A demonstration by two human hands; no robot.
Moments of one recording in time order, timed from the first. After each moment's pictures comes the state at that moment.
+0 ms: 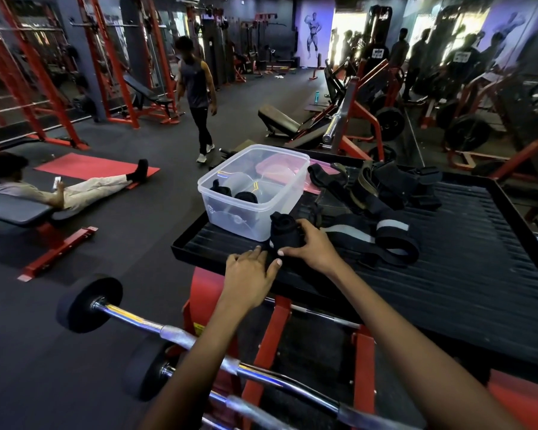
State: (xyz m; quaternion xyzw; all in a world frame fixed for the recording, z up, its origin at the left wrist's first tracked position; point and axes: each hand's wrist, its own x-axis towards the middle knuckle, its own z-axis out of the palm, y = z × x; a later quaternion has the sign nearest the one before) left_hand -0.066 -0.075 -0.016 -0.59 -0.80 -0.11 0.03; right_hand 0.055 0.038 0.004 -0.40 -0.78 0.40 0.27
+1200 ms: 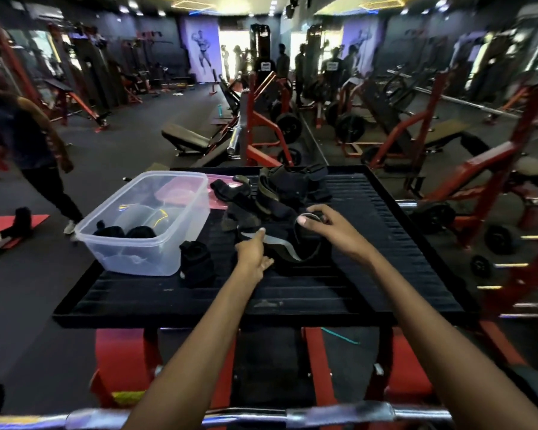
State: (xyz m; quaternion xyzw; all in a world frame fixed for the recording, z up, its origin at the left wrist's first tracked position) left_hand 0.062 0.068 0.008 -0.18 -0.57 -0.55 -0.59; right_hand 0.244 0.074 0.057 -0.50 -0.68 0.41 0.34
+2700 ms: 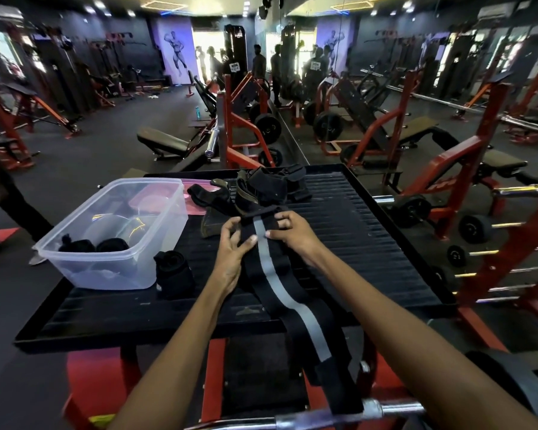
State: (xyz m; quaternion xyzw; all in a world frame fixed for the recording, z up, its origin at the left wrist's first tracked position) left_hand 0.051 0.064 -0.005 -0.46 -0.40 -0.59 -0.53; right_hand 0.203 0.095 0.029 -0.50 -0.58 0.50 0.42
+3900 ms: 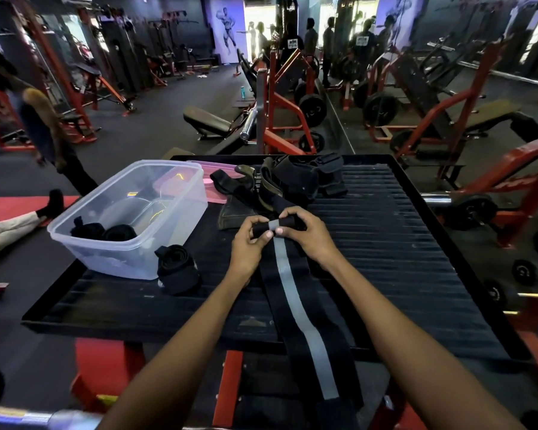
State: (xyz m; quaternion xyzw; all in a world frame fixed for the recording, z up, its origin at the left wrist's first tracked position) left_hand 0.056 0.101 -0.025 -0.50 -0.52 -0.59 -0.35; right_hand 0.201 0.142 -0.007 -0.38 -0.69 0.43 0.43
